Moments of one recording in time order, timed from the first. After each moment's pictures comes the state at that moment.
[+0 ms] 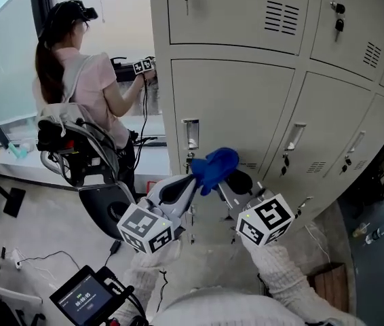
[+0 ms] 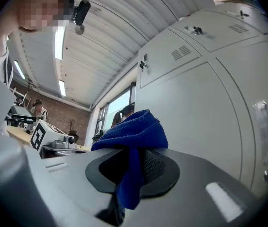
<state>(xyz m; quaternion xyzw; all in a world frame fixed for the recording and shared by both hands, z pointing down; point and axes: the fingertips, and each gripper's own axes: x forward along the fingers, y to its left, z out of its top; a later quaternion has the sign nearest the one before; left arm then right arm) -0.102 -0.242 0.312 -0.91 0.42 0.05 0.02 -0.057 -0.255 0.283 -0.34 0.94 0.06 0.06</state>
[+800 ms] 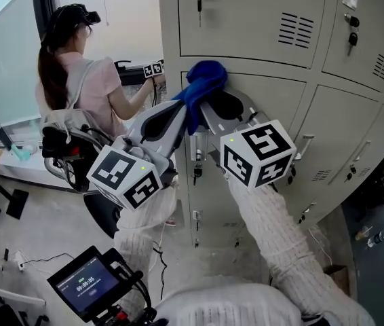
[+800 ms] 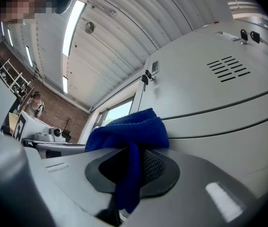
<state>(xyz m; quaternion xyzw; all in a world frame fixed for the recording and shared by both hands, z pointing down) -0.139 -0.294 0.120 -0.88 0.42 0.13 0.16 -0.118 -0.330 0.109 -0.35 0.92 0.16 0.10</state>
